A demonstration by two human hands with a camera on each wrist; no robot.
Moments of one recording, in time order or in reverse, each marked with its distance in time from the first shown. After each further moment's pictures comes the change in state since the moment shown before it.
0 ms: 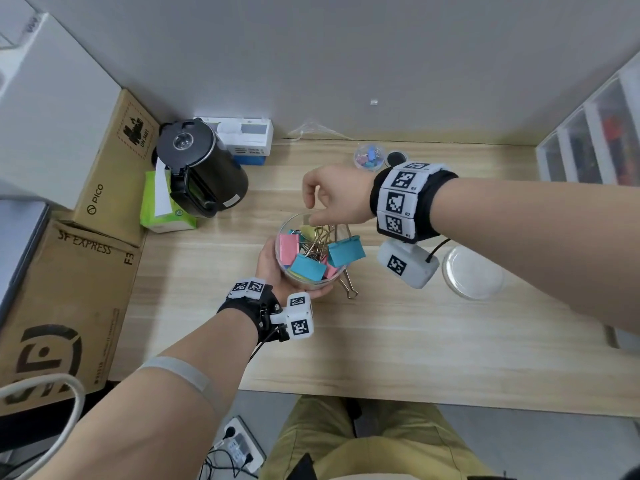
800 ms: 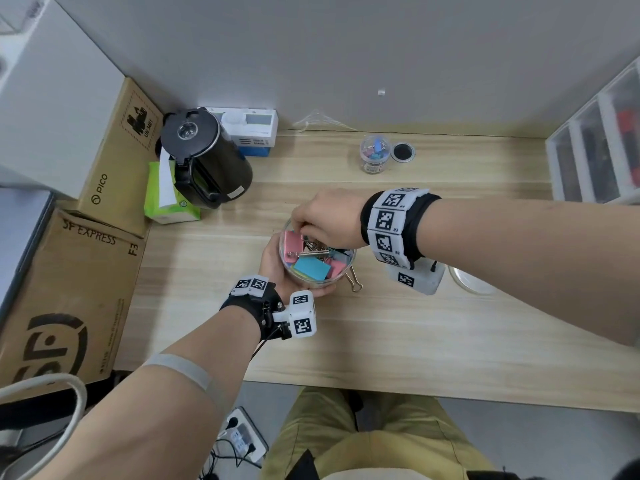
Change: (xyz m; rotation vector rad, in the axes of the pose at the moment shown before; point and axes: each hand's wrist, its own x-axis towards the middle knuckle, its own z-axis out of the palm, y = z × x) left_hand 0.002 -0.001 -0.013 0.084 0.162 0.031; right_hand 0.004 -0.007 0.041 -0.267 -0.088 -0.226
